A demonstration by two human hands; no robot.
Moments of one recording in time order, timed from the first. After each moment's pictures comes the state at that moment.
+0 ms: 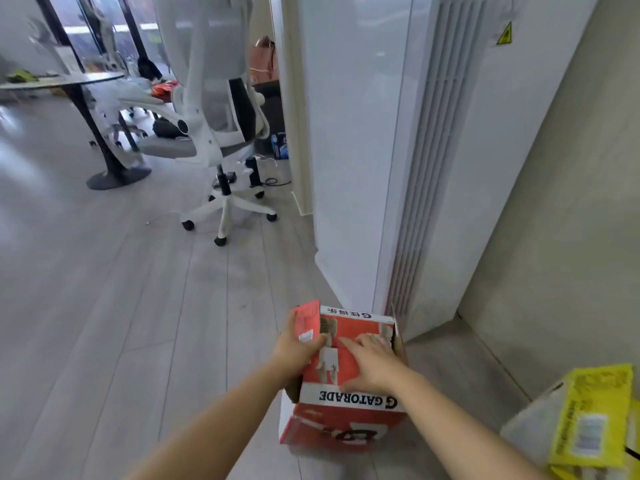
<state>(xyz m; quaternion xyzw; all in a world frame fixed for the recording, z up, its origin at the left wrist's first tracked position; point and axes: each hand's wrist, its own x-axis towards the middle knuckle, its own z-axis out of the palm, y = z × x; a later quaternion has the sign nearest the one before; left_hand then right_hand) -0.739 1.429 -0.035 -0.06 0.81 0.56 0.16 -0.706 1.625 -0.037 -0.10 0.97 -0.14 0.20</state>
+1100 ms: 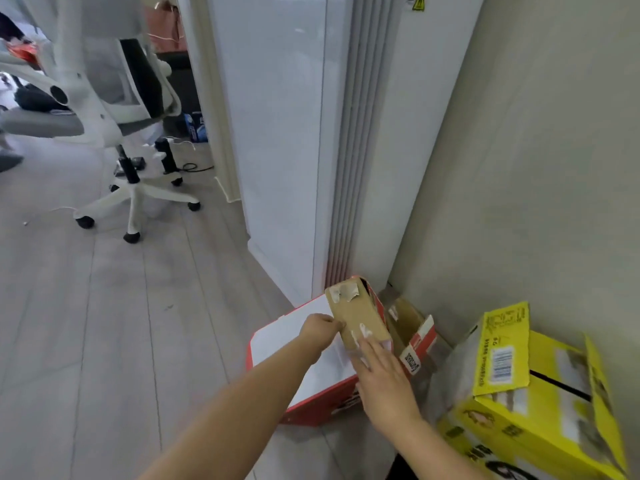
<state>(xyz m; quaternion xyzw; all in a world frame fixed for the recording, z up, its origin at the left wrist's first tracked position) -0.748 1.574 -0.077 -0.01 0.80 0.52 0.30 -0.603 1.680 -0.110 0.05 1.00 -0.02 -0.04</state>
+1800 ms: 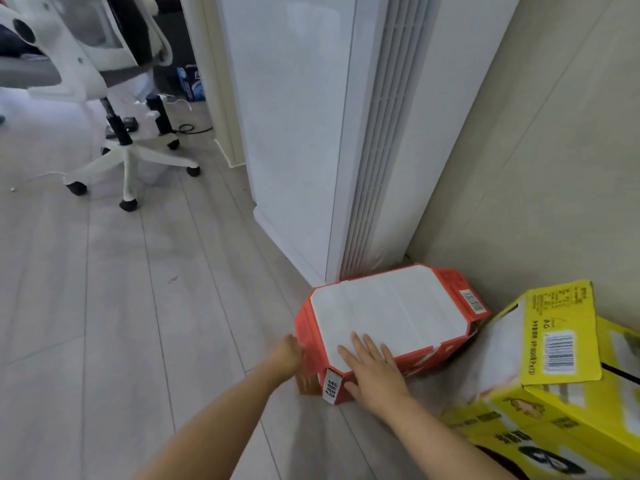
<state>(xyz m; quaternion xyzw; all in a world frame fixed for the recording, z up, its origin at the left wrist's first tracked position) -0.751 1.471 -0.180 0.04 0.88 0.32 0.34 -0.646 1.654 -0.196 0.02 0.99 -0.05 0.15</state>
